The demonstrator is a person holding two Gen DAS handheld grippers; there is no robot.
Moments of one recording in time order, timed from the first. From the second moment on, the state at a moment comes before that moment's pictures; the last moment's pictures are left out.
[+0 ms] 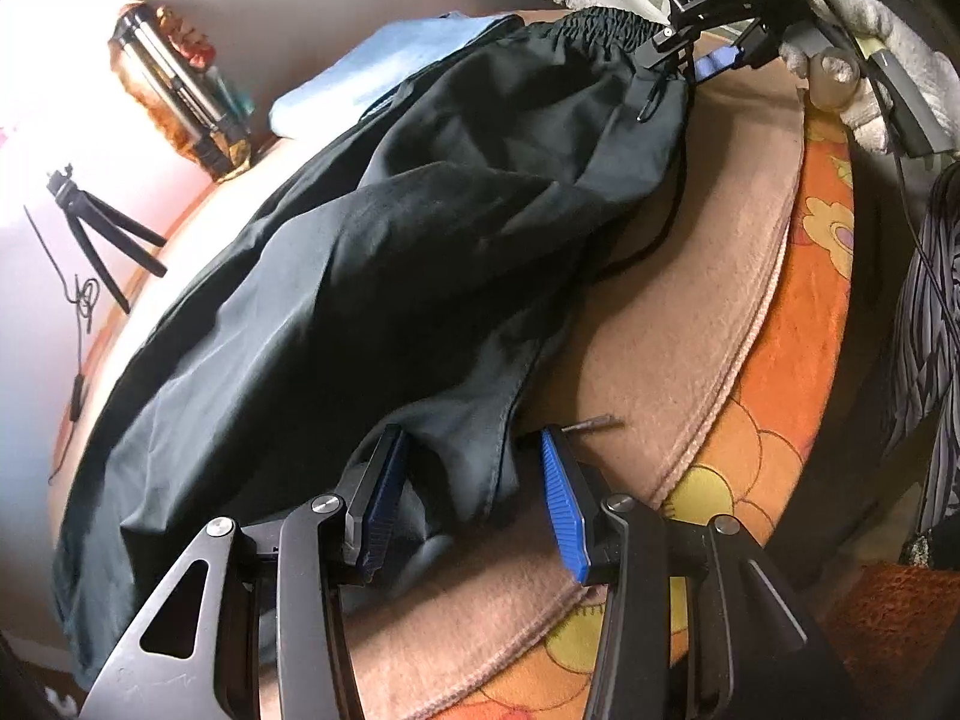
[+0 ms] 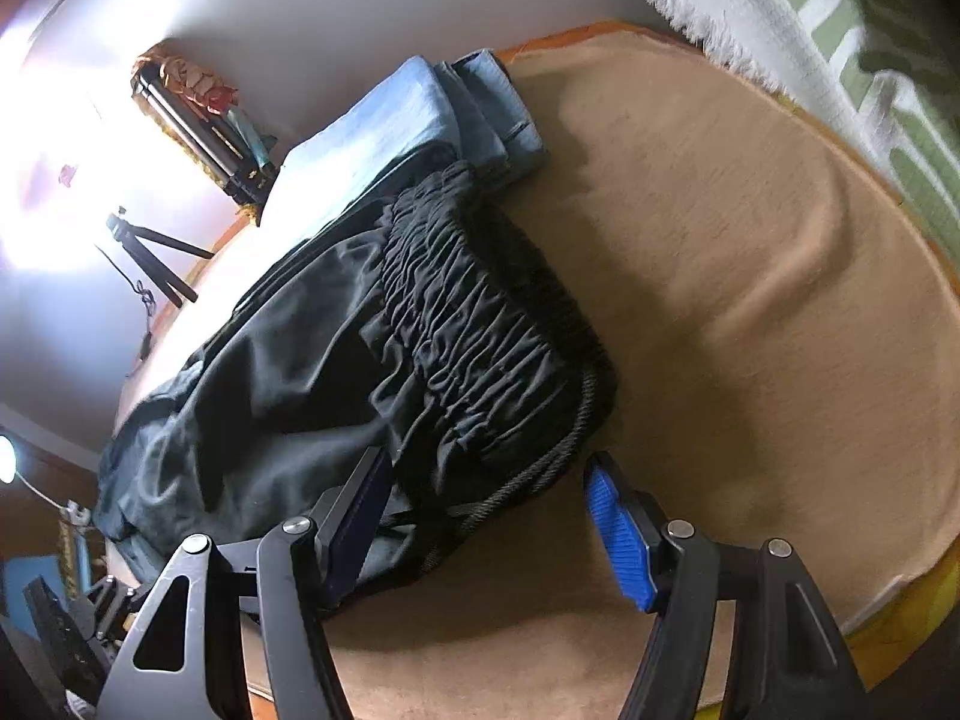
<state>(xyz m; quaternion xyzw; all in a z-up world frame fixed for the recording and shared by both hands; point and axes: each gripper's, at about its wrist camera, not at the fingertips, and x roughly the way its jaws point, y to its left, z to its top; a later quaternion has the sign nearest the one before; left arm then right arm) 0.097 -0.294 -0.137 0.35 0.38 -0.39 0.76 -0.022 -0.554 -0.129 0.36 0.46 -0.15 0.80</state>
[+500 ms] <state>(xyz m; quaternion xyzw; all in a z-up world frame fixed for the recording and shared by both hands) 0.112 -0.275 -0.107 0.27 0.40 -0.45 0.75 -0.009 -0.563 -0.146 0.42 0.41 -0.16 0.79</state>
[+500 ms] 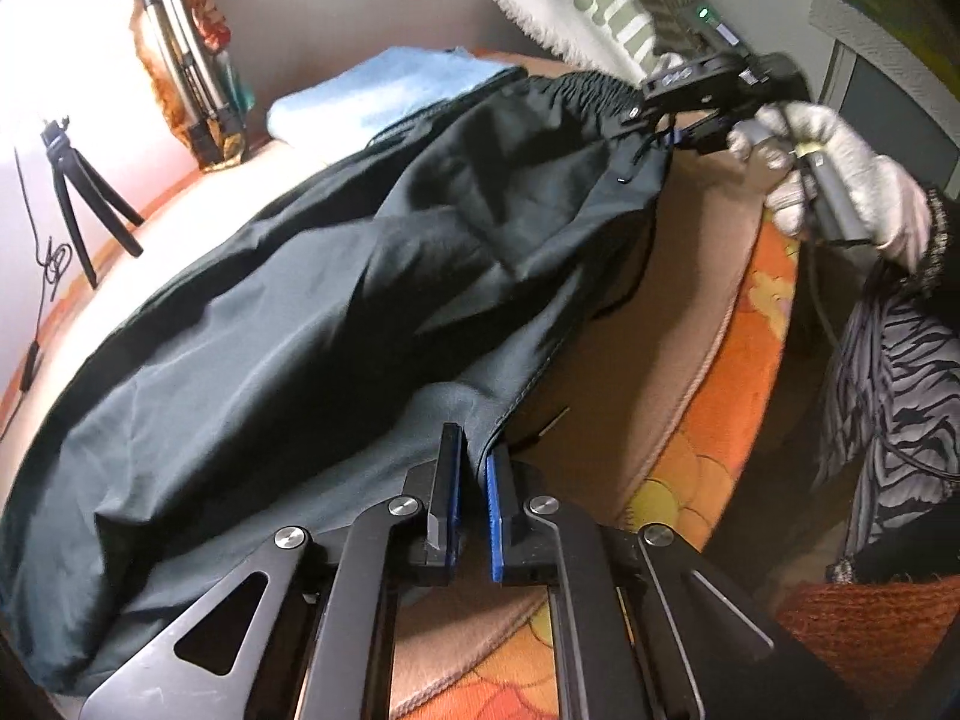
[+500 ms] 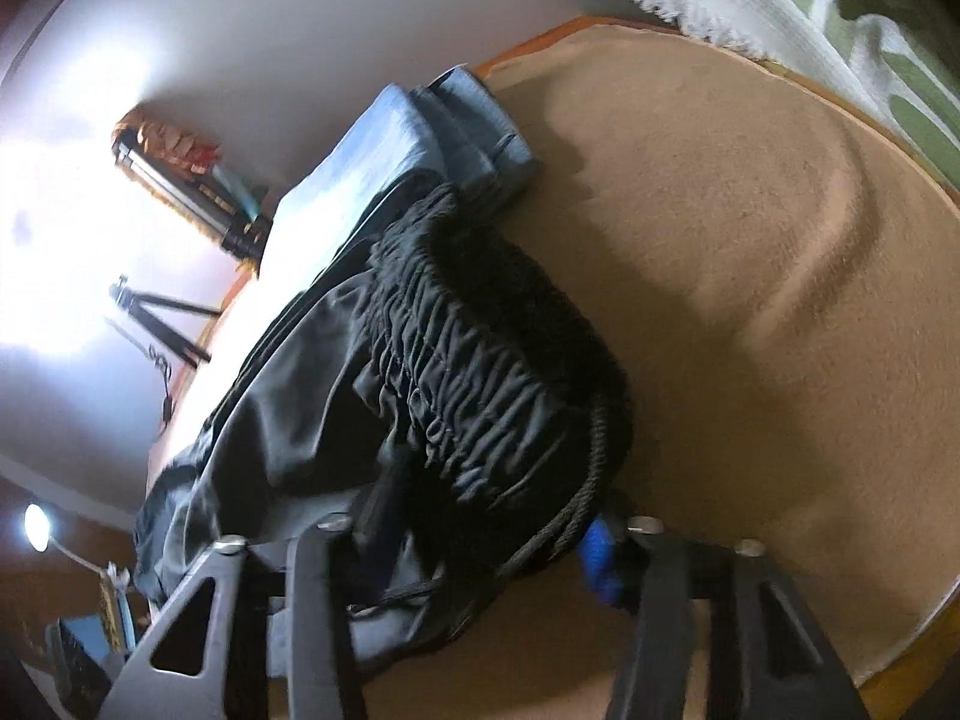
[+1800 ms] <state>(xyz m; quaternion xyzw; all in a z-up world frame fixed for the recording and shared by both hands) 0.110 -0.194 -0.074 0.17 0.44 -0.43 0.77 0.006 -0.493 -0.016 0.11 0.42 -0.04 0.90</state>
